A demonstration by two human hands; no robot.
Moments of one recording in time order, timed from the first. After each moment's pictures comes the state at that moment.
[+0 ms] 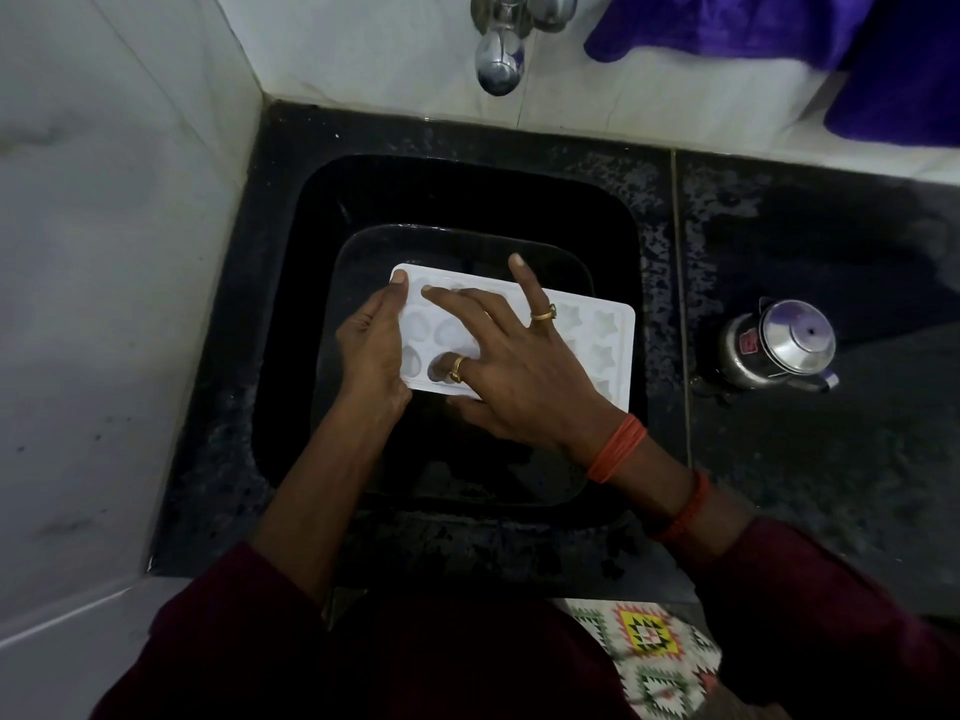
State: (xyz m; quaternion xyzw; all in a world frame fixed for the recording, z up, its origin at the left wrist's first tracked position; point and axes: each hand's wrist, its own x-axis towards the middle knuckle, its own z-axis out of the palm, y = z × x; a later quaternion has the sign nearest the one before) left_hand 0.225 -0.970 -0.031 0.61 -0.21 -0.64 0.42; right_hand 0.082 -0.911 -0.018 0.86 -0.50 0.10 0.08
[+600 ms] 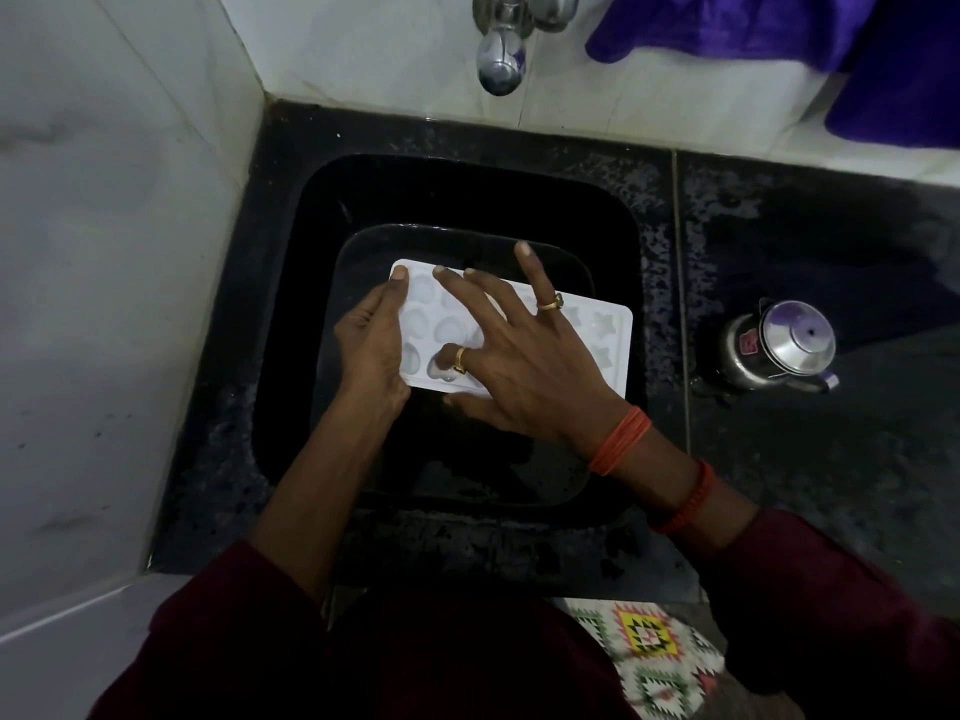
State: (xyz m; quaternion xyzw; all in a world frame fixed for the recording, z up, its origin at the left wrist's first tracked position) left_hand 0.226 -0.970 -0.030 0.62 -0.22 -0.62 0.43; right_hand 0.076 -0.915 -0.012 0.86 -0.50 0.05 0.11
